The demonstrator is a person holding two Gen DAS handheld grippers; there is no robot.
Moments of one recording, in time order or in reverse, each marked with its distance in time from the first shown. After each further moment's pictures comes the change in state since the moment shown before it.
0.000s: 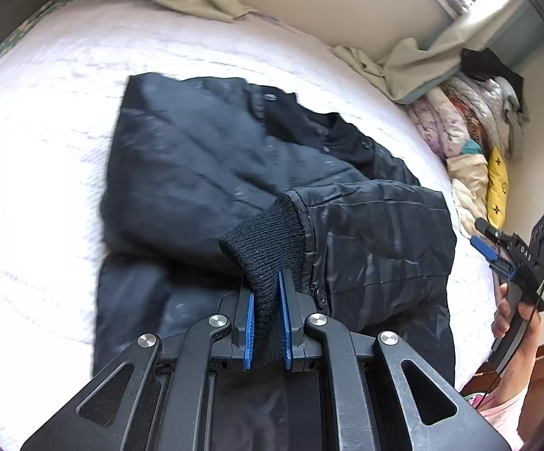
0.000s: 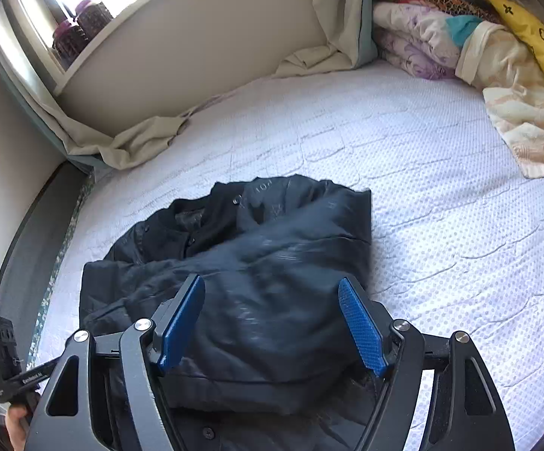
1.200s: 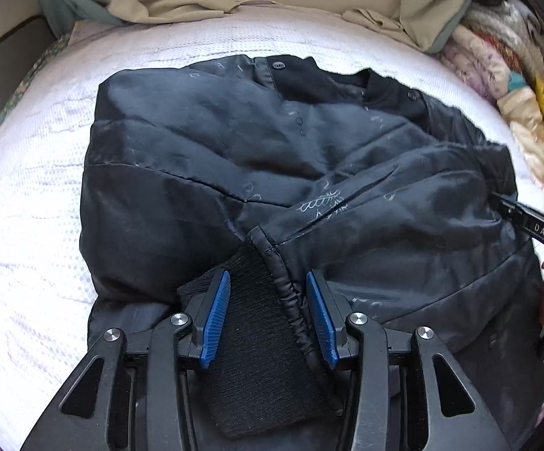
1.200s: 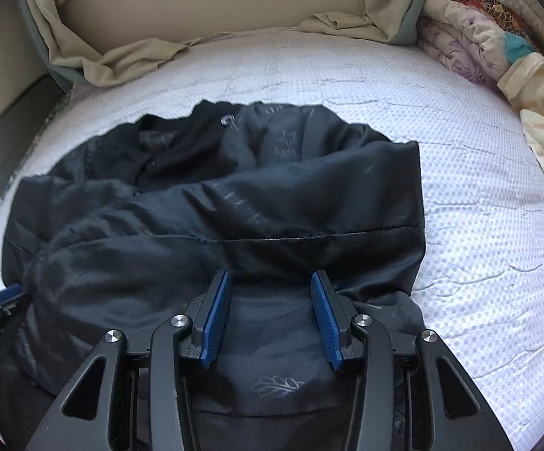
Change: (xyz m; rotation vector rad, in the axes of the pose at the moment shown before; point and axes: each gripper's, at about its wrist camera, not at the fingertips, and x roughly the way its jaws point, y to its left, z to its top) left arm 0.068 -0.028 -0.008 0.228 -0.002 0.299; right arm 0.104 0.021 -0.043 -0.256 0.093 -0.170
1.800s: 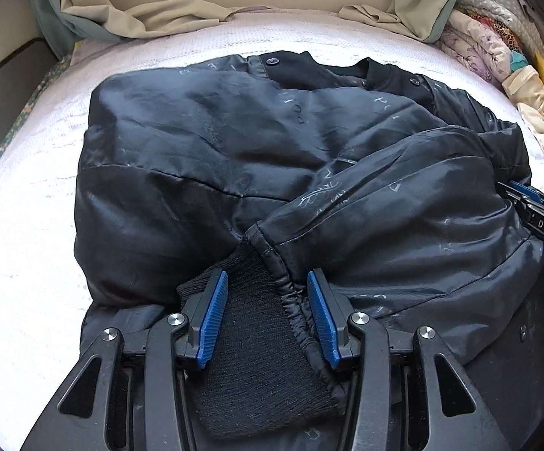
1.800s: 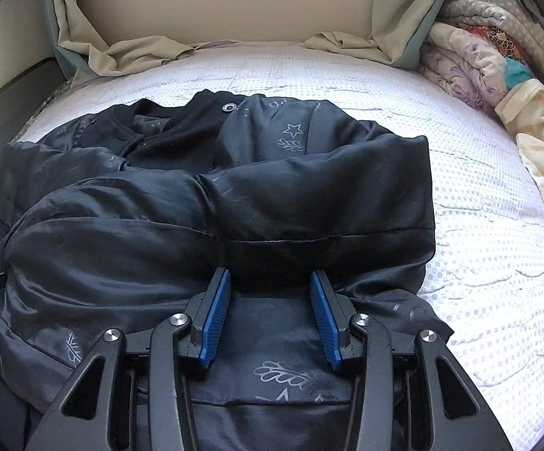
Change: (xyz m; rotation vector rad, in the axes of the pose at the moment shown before) left arm 0.009 -0.011 -0.007 0.047 -0.043 0.073; right arm 0.013 0.007 -0.018 -0.057 -0.077 -0.051
